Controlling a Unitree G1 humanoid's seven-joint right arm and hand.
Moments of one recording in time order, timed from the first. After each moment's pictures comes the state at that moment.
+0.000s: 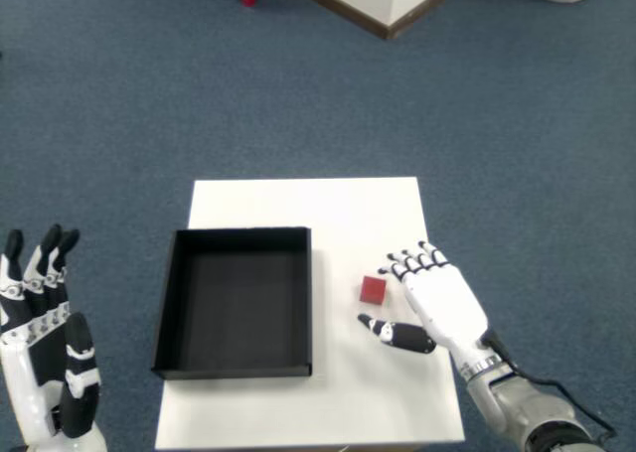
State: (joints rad) arm -0.52 -0.26 0.37 1.32 -1.28 -0.51 -0.86
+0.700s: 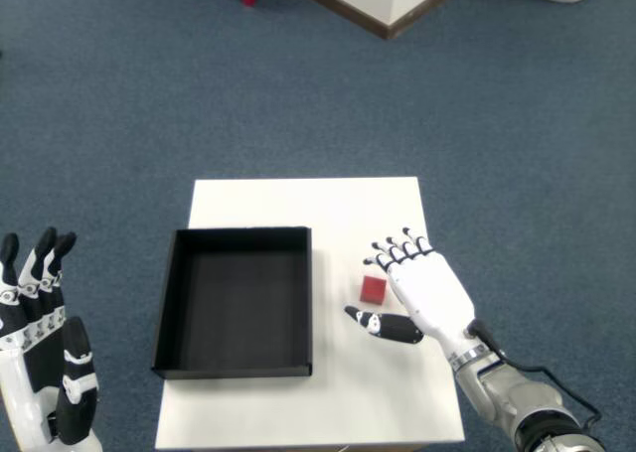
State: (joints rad) arm -0.54 -0.24 0.38 1.28 -1.30 -0.49 -0.86
